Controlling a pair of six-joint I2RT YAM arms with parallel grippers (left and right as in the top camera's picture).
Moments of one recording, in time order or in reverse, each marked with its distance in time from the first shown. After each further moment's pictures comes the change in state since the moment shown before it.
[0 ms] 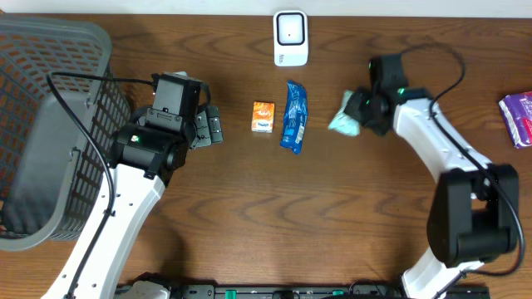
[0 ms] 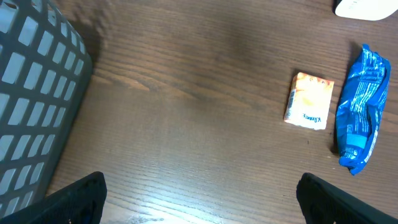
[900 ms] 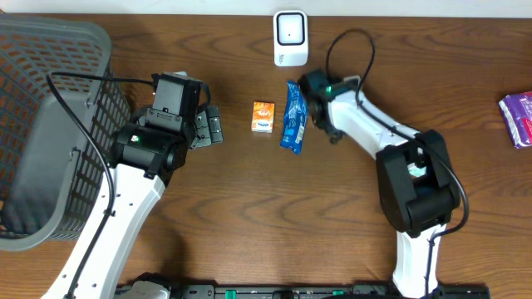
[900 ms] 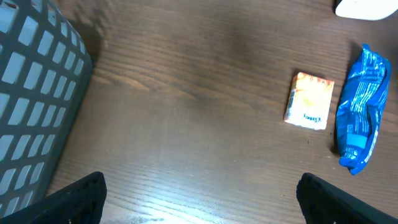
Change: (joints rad) left arm 0.000 0.000 0.000 0.000 0.000 0.000; right arm 0.264 0.276 0.200 -0.318 0.719 -0.172
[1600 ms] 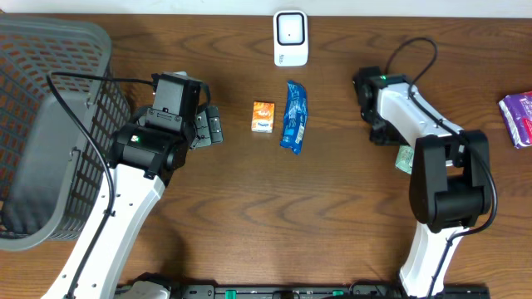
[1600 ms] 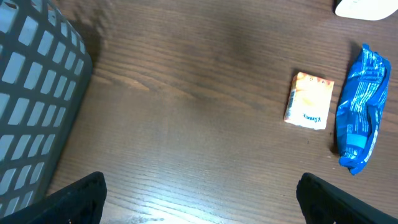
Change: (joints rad) left arm 0.000 0.000 0.000 -0.001 0.000 0.000; right arm -0.258 -0.037 -0.098 -0.114 -0.072 0.027
